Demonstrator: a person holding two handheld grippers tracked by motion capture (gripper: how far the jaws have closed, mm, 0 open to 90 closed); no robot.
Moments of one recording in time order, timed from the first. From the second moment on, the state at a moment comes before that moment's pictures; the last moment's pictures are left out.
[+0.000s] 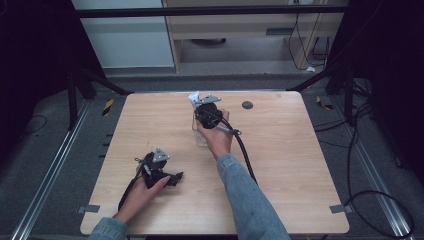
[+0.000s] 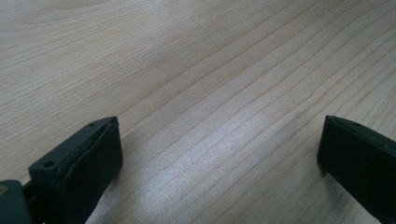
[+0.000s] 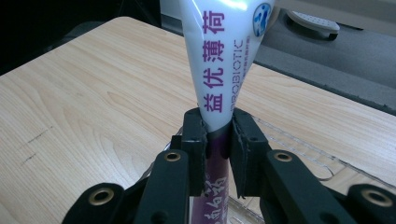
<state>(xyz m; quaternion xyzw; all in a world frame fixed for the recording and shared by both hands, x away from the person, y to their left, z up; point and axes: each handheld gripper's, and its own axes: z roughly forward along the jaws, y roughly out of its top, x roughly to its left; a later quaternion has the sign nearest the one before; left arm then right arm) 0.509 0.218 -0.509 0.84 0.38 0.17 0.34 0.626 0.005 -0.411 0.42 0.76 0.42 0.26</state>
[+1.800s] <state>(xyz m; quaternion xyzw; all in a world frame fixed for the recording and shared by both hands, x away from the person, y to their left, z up) 0.509 0.218 -0.509 0.84 0.38 0.17 0.34 0.615 -0.002 -0.410 0.42 0.76 0.43 0.24</state>
